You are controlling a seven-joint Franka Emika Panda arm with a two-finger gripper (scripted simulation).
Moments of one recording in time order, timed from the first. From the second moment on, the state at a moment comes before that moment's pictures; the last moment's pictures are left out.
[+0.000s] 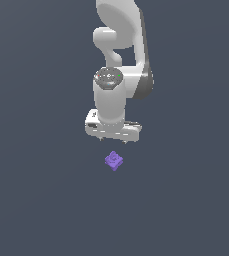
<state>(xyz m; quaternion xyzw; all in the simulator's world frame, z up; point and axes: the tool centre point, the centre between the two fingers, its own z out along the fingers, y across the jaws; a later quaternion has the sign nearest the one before) 0.008 -0.004 0.154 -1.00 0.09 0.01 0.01</state>
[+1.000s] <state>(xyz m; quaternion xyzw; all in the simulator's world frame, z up) 0.038 -0.001 0.103 -0.95 0.32 0.00 0.00</state>
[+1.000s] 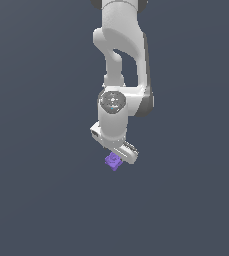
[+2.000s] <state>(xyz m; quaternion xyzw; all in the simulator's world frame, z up) 0.044 0.000 0.074 -0.93 0.37 0.00 0.00</state>
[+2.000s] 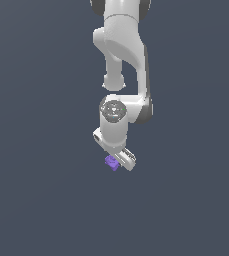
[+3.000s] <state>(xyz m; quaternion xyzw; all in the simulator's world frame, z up) 0.044 0.000 0.041 -0.93 0.37 0.00 0.00</state>
